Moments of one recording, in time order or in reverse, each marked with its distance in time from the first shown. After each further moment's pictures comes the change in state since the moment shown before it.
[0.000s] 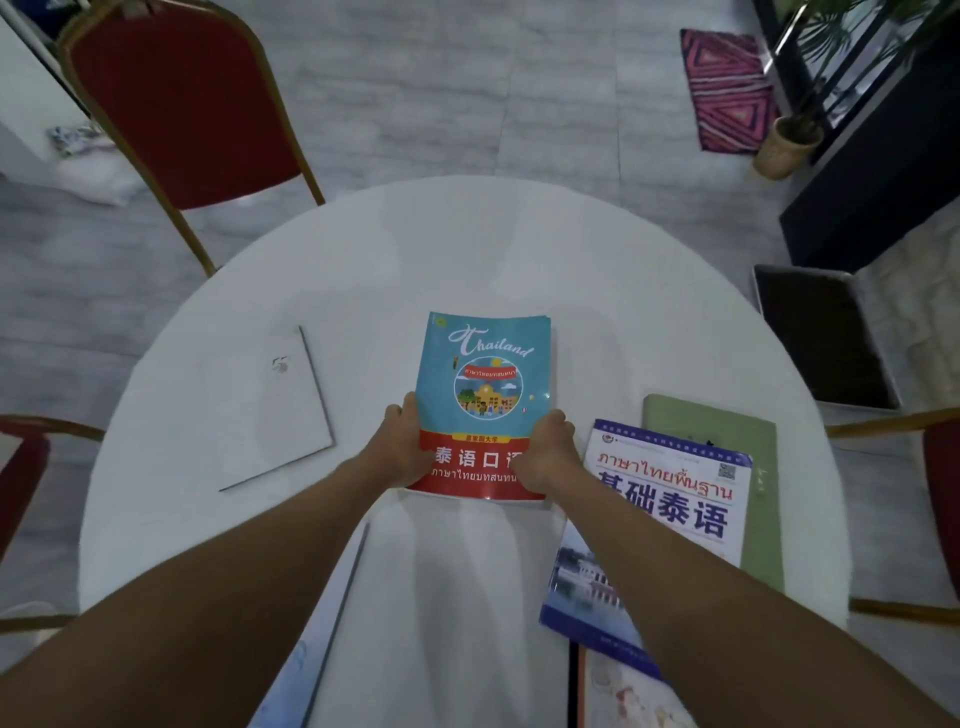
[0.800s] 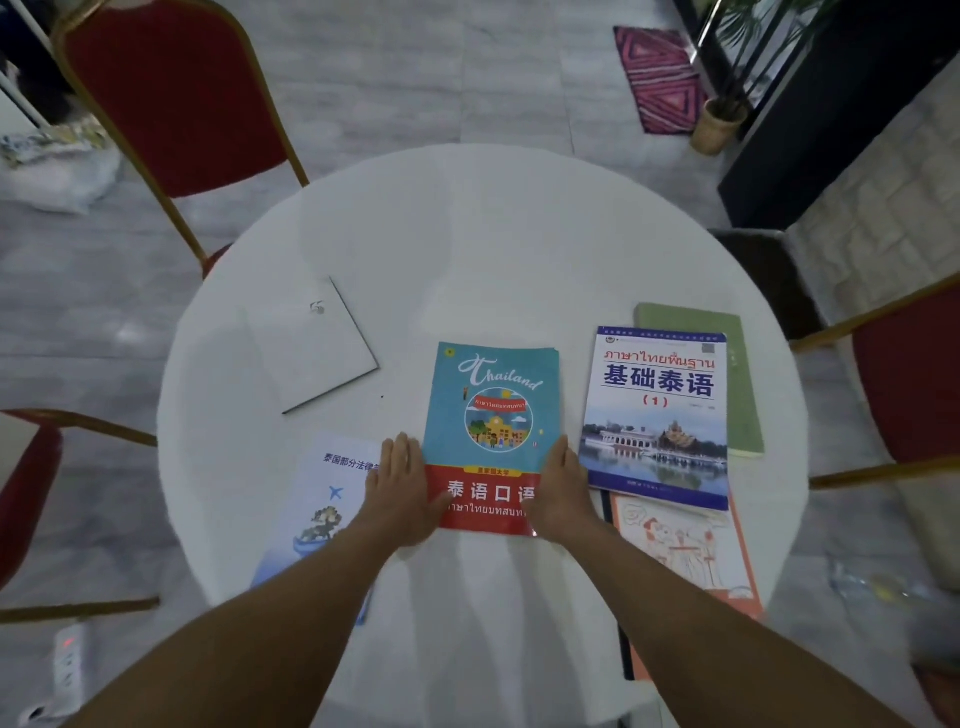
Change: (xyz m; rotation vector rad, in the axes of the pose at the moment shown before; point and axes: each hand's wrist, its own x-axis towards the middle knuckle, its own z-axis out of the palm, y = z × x) left_hand -0.149 -0.117 0.063 0.353 -0.047 0.069; right_hand -0.161 0.084 0.107 -0.051 0.043 -0.030
